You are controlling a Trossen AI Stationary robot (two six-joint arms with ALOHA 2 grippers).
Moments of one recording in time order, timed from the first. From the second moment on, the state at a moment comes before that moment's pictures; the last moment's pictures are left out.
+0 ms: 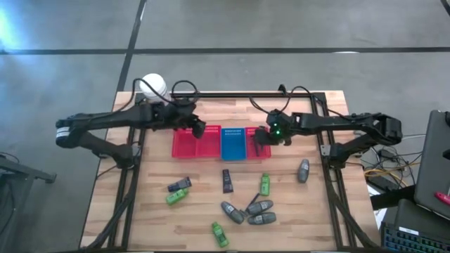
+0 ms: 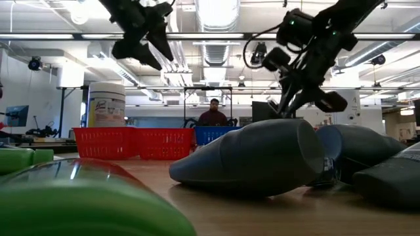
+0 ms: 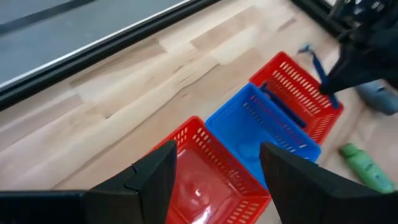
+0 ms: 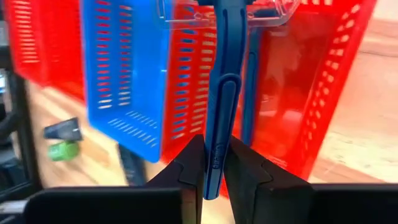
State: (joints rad) left arm 0.24 1.20 1.08 -0.60 -0.24 -0.57; right arm -0.29 1.36 0.76 -0.38 -0.19 1.22
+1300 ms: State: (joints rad) left arm 0.29 1.01 0.86 -1.06 0.07 -0.48; right arm -0.29 1.28 0.78 -0.37 -0.21 1.06
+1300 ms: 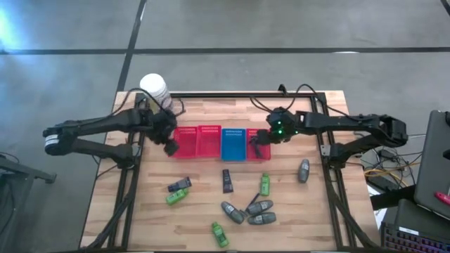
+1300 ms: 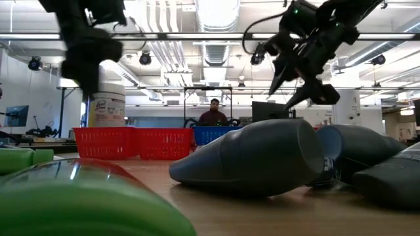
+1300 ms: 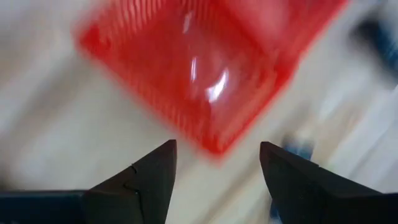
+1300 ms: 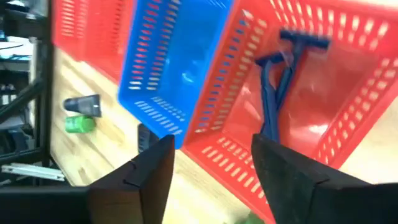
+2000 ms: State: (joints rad) left arm -0.62 1.12 0.62 -0.71 -0.20 -1.00; right arm -0.29 1.23 0.78 -0.36 -0.21 0.76
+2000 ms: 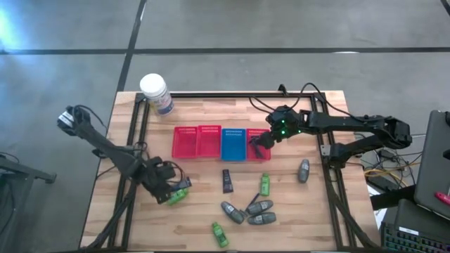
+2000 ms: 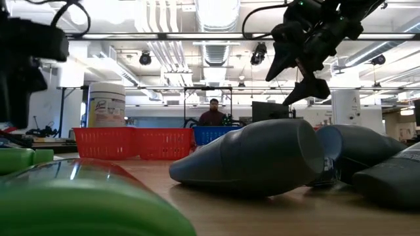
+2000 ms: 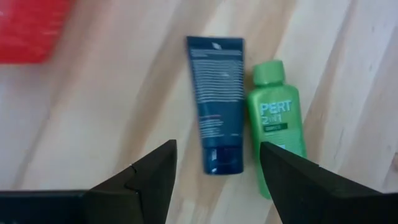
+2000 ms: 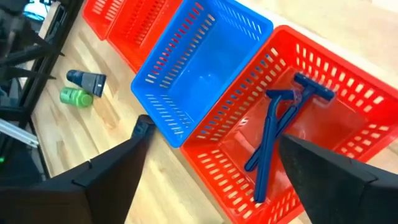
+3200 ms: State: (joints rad) left arm -0.58 1.17 0.60 -0.63 -0.30 -0.98; right arm -0.34 1.23 0.78 -0.32 -0.42 0.84
